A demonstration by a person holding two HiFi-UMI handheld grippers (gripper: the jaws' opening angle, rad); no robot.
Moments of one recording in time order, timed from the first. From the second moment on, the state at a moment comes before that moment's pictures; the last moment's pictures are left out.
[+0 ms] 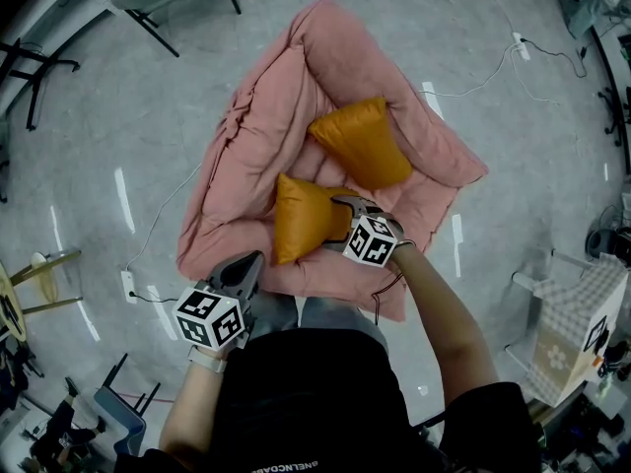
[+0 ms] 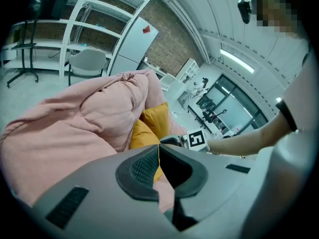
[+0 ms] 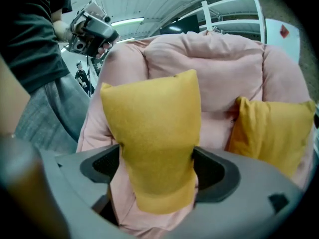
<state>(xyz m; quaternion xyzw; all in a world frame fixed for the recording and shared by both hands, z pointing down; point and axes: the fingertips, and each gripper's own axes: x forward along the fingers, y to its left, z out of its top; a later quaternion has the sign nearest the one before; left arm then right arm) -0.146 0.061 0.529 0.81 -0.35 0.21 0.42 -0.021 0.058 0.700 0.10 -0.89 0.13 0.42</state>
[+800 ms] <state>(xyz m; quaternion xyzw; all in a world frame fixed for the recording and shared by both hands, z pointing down) -0.154 0.059 0.532 0.80 -0.36 0.23 0.43 0.122 -0.098 0.722 0.54 -0.69 0.13 0.46</state>
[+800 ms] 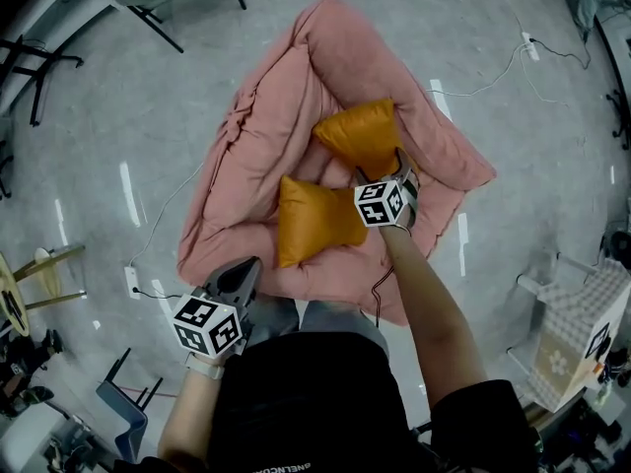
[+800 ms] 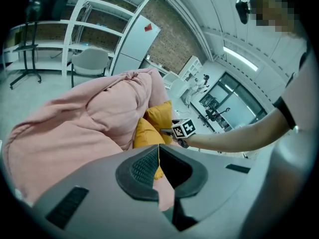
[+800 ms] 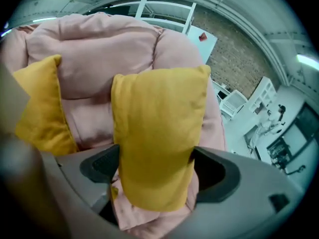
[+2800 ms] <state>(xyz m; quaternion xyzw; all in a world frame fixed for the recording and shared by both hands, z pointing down) -0.144 0.073 0.534 0.80 -0.38 0.22 0.42 0.106 -0.114 0.646 0.48 -0.82 0.08 0.29</state>
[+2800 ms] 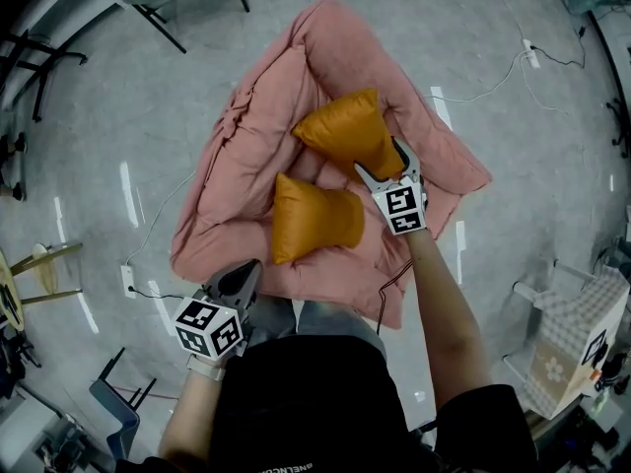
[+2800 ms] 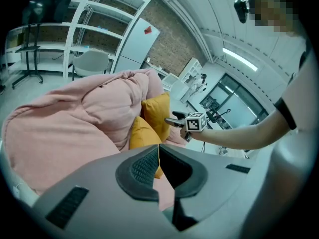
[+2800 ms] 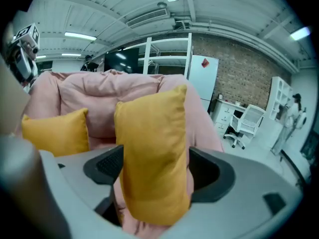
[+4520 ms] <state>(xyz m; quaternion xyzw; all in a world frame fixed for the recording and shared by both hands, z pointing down) -0.131 0.153 0.303 0.97 -0.14 0.06 0.17 -0.057 0.197 0.306 0.62 -0.78 0.05 0.05</state>
